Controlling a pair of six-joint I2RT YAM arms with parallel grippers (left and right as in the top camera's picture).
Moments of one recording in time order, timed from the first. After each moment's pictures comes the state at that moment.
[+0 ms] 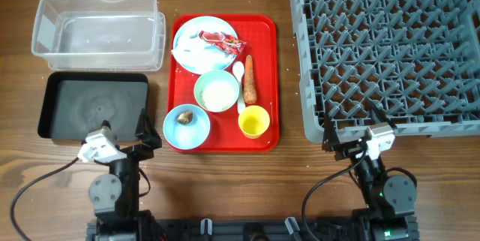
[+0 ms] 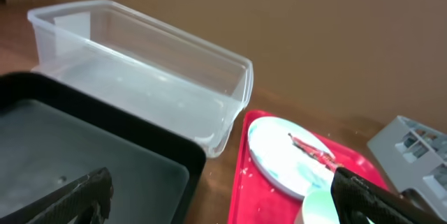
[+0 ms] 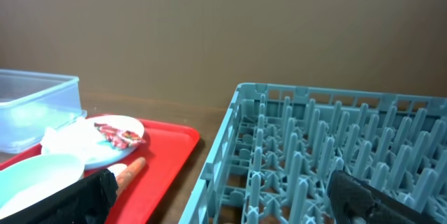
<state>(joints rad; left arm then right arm) 0.10 0.02 0.07 -0.16 -0.03 -0.38 0.12 0.03 0.02 0.06 -0.12 -0.02</state>
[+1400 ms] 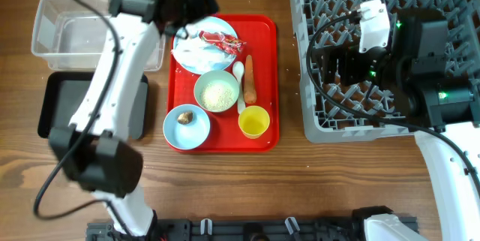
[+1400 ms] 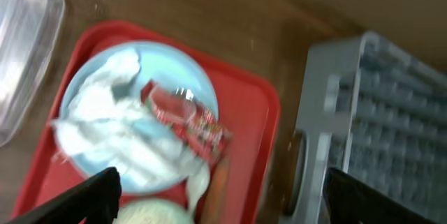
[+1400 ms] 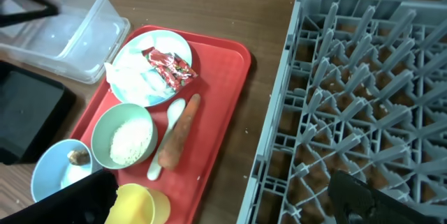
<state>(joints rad) -0.25 1.93 1.92 -0.92 0.11 -0.67 0.12 1.25 1.36 -0.86 -0.30 -0.03</state>
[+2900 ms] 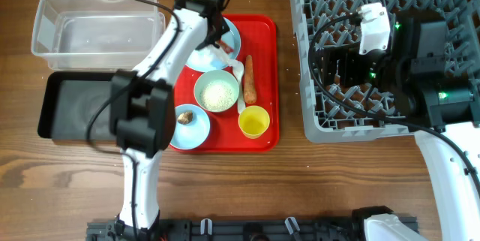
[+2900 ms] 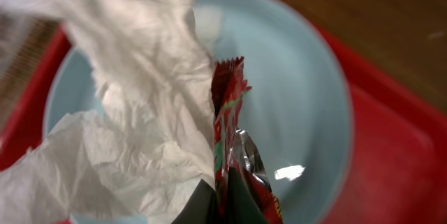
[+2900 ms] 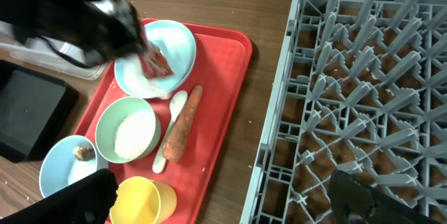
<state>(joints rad) -0.34 2.24 1.96 -0.90 -0.17 -0.83 0.12 1.25 1.36 -0.89 -0.30 0.00</state>
